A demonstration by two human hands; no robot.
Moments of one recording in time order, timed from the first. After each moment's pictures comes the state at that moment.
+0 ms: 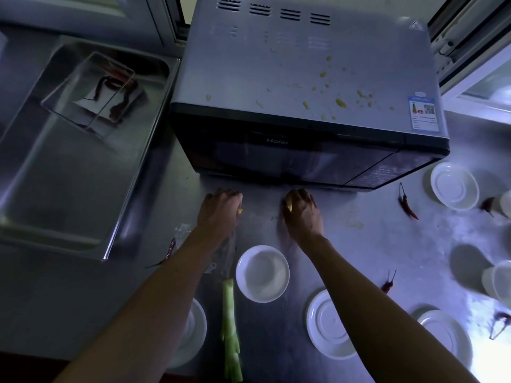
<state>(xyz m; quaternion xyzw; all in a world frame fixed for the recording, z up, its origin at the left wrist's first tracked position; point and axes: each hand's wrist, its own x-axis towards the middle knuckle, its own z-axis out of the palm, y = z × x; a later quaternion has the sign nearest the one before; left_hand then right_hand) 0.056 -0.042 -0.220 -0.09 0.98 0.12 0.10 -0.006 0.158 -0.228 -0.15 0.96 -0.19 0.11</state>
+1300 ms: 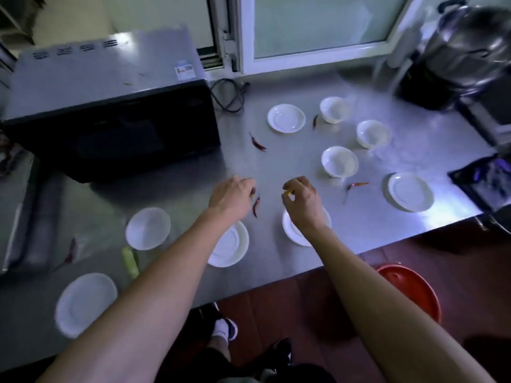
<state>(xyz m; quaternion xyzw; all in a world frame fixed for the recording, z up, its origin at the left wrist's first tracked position) 0.121 0.302 -0.110 0.15 0.98 0.14 0.03 0.149 0.491 -0.143 0.02 0.94 -0.35 -0.06</state>
